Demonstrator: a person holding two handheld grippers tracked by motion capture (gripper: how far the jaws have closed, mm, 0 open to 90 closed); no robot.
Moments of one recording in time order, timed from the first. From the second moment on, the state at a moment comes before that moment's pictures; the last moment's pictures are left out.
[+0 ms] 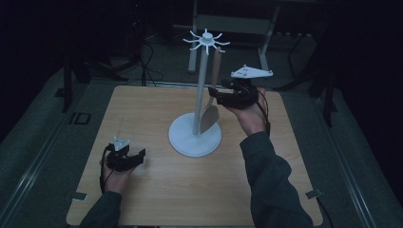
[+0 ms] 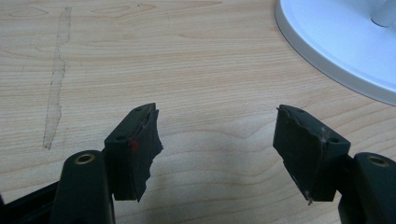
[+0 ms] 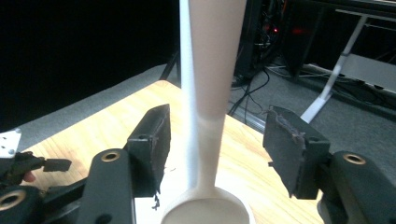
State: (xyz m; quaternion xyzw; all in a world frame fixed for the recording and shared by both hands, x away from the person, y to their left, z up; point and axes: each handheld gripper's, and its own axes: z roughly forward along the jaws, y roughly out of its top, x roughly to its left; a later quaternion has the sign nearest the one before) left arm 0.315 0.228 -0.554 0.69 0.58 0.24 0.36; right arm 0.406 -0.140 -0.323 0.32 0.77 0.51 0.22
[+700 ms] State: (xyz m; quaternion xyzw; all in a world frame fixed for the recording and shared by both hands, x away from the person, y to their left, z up) left arm 0.315 0.228 -0.554 0.69 0.58 0.25 0.36; right arm 0.393 -0.145 -0.325 0.34 0.77 0.48 0.25
